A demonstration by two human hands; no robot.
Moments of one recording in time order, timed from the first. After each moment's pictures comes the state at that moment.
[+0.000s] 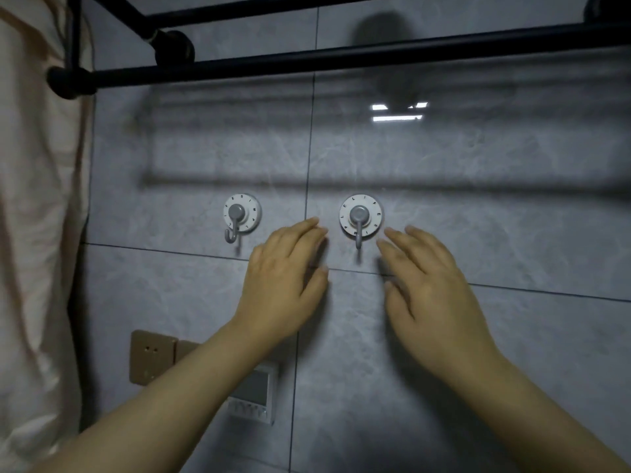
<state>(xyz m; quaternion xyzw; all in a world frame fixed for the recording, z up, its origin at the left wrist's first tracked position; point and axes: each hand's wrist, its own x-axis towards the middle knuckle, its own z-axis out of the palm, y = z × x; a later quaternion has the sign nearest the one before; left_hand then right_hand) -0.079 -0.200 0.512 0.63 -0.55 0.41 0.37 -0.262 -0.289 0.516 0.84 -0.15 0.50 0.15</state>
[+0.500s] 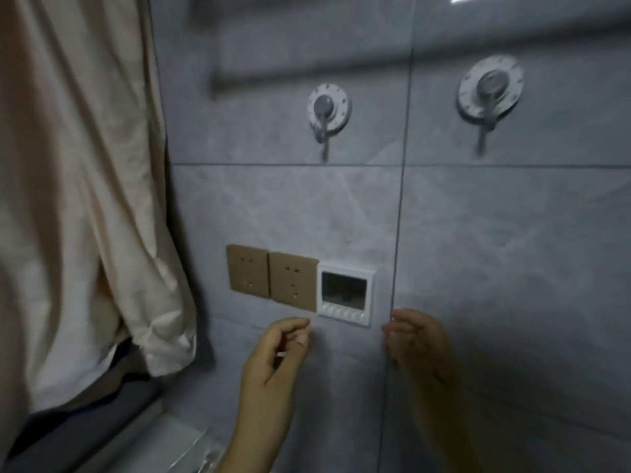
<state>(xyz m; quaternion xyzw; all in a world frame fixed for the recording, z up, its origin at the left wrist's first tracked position) -0.048 -0.091 0.312 0.62 -0.32 -0.01 0.72 -0.160 -0.240 0.311 0.68 -0.10 0.49 -0.54</state>
